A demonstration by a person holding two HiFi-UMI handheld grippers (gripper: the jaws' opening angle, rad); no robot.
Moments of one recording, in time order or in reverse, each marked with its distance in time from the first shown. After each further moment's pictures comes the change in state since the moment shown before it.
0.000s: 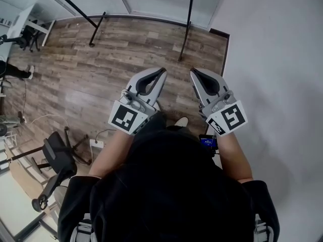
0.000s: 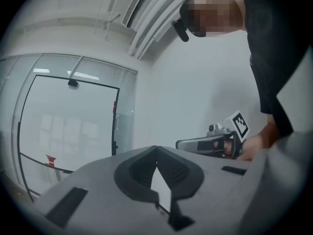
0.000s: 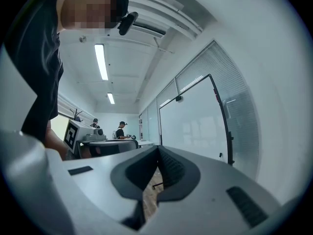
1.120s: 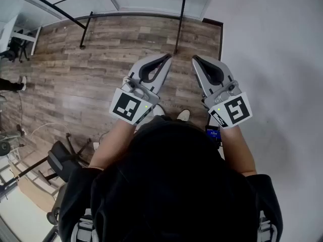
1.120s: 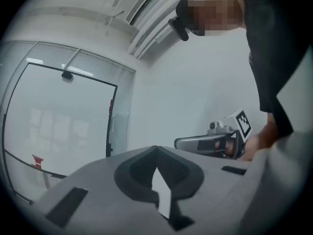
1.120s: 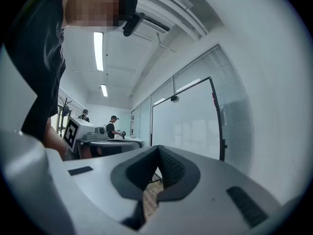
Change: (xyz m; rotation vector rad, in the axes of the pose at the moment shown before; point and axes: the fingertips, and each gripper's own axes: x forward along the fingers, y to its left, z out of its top) left arm 0.029 0.060 0.002 -0.022 -0.014 -0.115; right arm 0.059 -0.018 0.014 -0.083 0.022 -0.113
